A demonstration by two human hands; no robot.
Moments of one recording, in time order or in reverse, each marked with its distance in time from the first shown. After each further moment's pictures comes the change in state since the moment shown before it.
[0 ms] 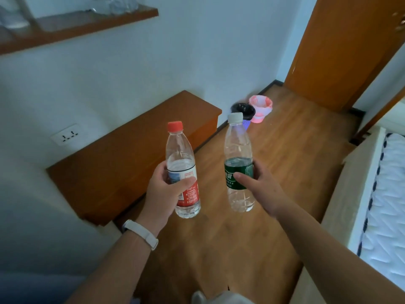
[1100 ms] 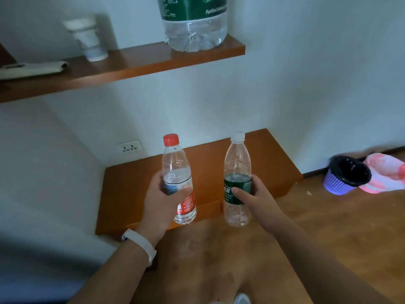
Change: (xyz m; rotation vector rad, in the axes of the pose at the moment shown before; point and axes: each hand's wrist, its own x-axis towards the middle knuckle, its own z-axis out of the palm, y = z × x) left_hand 0.236 0.048 0.001 -0.008 0.675 -0.032; right_hand 0.361 -0.045 0.040 -0.108 -0.593 0.072
